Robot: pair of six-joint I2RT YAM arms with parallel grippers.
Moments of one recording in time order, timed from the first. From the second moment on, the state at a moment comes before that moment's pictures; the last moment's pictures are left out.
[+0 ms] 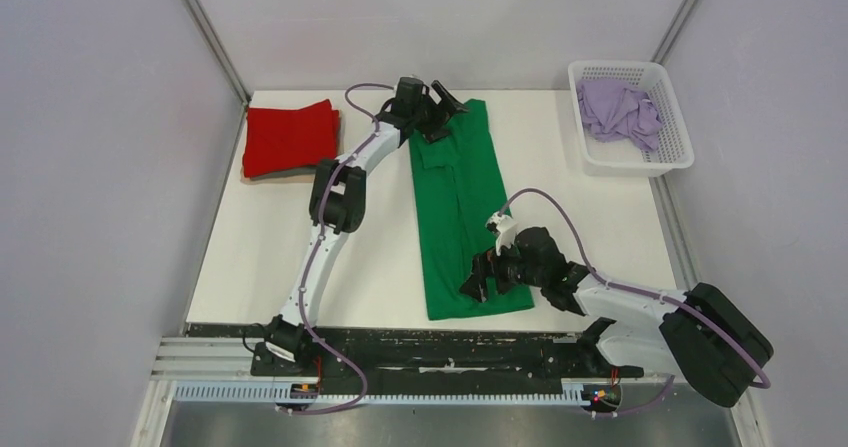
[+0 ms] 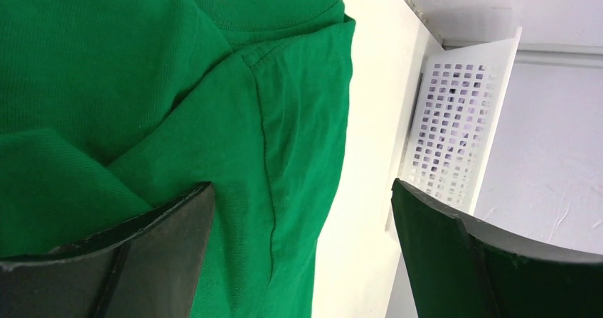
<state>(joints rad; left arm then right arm) -0.39 2.72 2.39 -0.20 0.32 -1.08 0.70 1.15 0.28 0.25 -0.33 0.35</state>
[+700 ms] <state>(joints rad) -0.42 2.48 2.28 -0.32 0.41 -0.85 0.70 0.84 0.38 0.04 -0.04 0.41</state>
